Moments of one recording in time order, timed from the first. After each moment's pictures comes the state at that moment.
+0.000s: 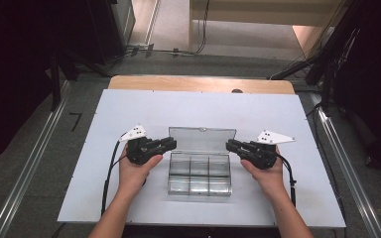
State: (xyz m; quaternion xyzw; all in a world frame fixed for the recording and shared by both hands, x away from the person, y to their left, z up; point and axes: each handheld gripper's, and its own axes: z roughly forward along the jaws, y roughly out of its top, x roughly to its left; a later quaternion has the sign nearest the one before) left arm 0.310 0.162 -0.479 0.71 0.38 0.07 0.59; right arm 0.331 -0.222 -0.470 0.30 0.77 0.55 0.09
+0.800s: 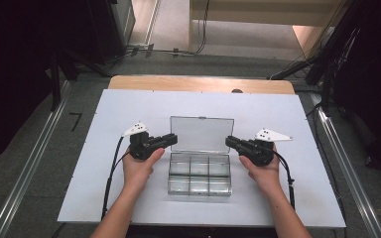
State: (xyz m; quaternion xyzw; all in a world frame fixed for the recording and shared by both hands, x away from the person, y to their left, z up) left arm 0.322 0.157 -0.486 0.68 0.43 0.05 0.60; right arm 0.340 -0.218 -0.479 0.34 0.75 0.56 0.09
